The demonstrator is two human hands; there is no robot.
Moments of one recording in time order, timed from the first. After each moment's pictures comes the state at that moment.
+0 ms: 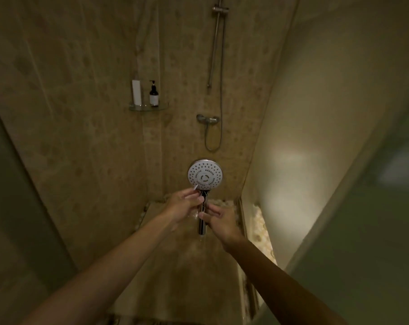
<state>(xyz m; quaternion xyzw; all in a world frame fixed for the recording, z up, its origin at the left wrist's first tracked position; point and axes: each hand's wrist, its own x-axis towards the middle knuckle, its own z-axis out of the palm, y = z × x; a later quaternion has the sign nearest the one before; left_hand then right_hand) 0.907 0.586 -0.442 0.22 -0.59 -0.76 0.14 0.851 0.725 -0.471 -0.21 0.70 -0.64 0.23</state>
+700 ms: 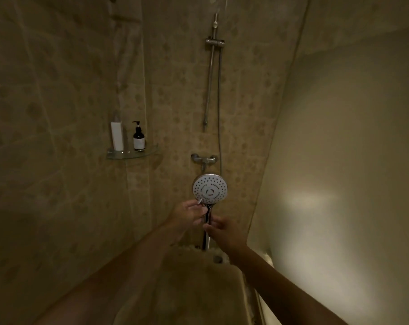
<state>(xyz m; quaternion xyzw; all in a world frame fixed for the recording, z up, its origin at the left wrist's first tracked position) 0.622 0.388 -0.391 0.15 -0.63 -0.75 0.14 0.576 0.545 -0.410 -0.27 0.74 -0.59 0.18</state>
